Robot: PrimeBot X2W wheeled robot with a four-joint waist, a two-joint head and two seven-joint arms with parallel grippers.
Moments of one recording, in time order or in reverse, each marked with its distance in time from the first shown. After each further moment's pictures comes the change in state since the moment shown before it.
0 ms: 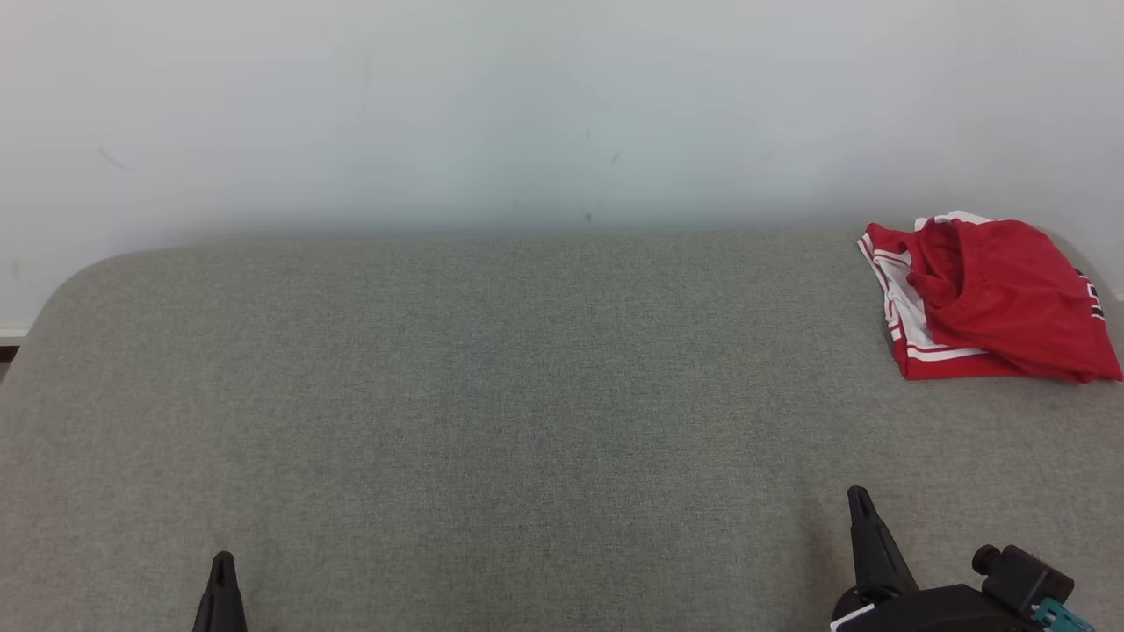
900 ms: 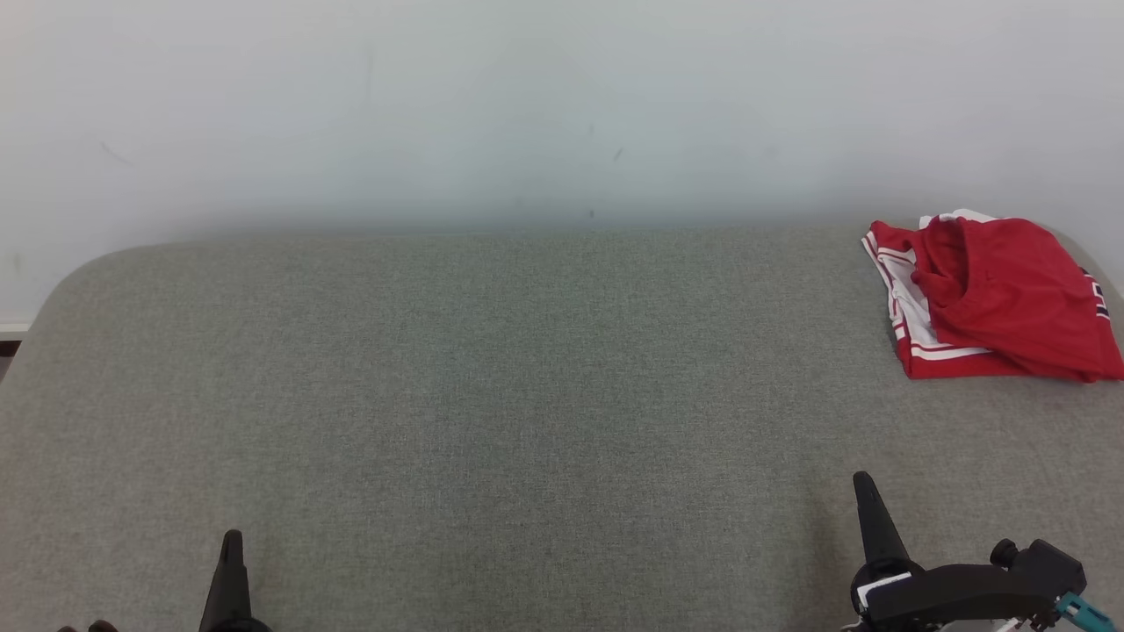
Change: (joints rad) left arm -0.053 -0.001 0.000 0.015 -0.350 -0.009 0.087; right arm -0.039 0.002 -0.027 0.004 0.359 0.000 0.082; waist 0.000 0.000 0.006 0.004
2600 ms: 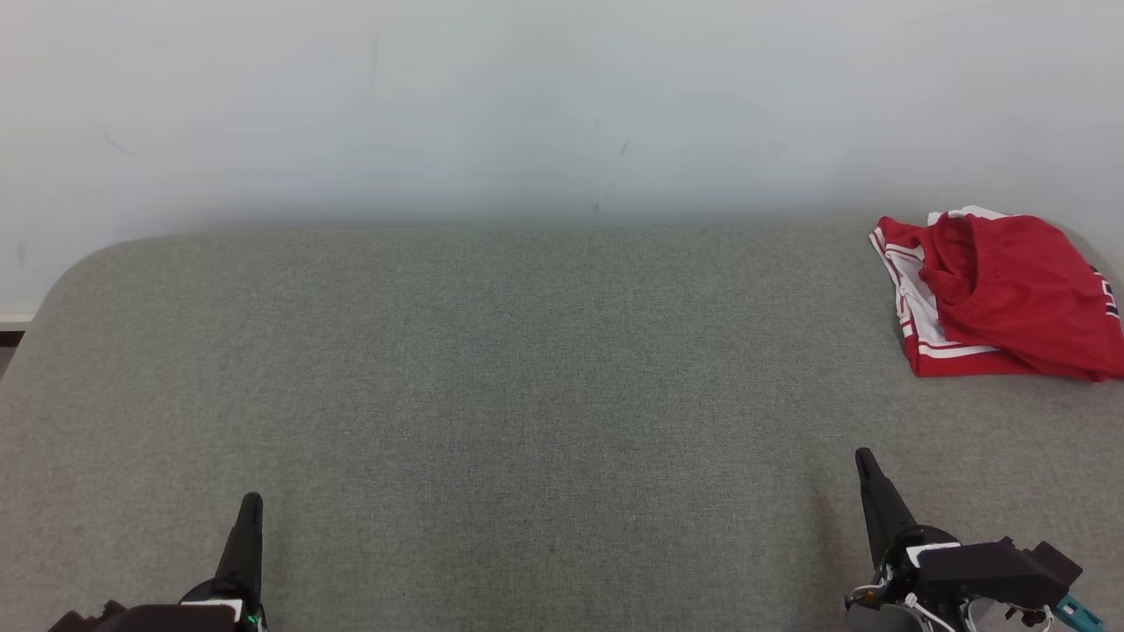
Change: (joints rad) left arm -0.073 -0.002 0.001 0.020 -0.474 -0.010 0.117; right arm -0.051 0.002 -0.036 0.005 0.480 0.000 0.112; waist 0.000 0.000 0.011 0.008
